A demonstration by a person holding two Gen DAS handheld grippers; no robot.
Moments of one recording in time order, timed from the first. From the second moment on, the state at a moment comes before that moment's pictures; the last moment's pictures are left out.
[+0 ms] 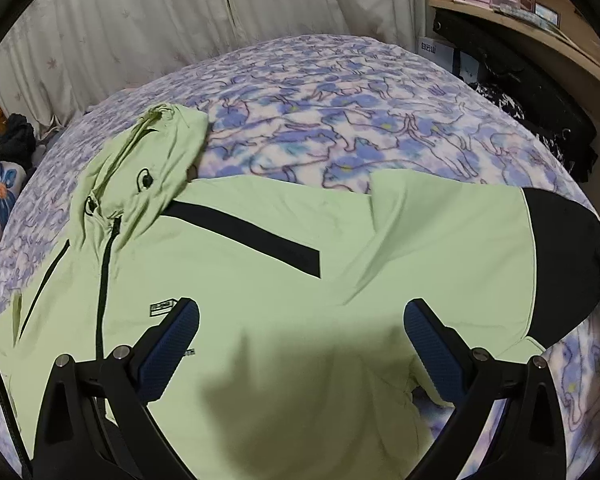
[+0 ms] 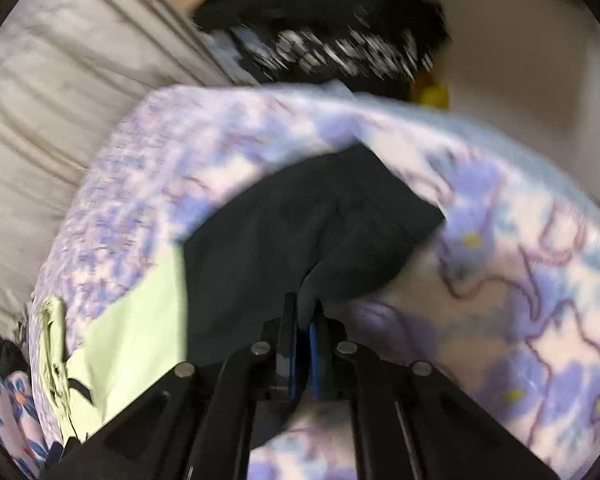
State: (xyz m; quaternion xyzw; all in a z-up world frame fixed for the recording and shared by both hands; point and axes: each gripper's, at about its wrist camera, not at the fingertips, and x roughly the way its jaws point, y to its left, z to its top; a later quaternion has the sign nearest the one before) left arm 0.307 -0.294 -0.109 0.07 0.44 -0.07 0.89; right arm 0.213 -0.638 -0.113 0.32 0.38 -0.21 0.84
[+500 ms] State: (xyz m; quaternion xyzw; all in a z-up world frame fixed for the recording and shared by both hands) left arm 0.270 -0.171 -0.071 0.01 0.43 -0.04 0.90; right arm 0.242 -0.348 -0.023 0.10 0.36 0.07 0.93
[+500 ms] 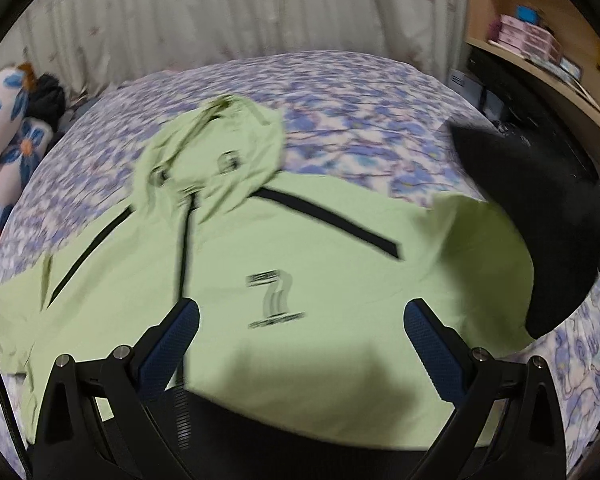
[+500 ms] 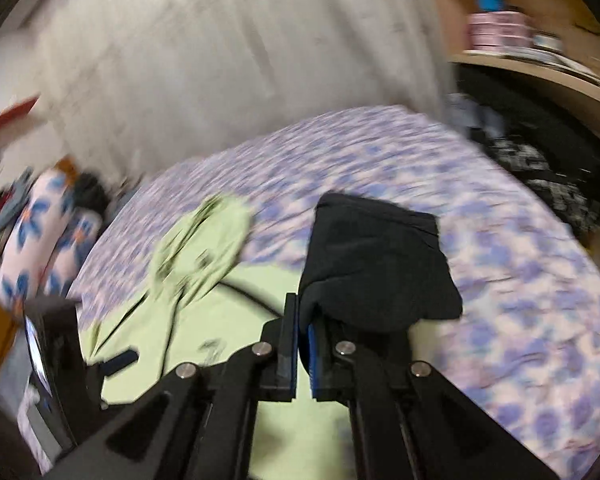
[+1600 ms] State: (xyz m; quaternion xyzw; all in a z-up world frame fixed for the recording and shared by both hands) left arm 0.213 -0.190 -0.131 0.08 0.46 -0.14 0.87; right arm 0.125 -0.337 -0.120 0.15 0.42 -0.03 0.89
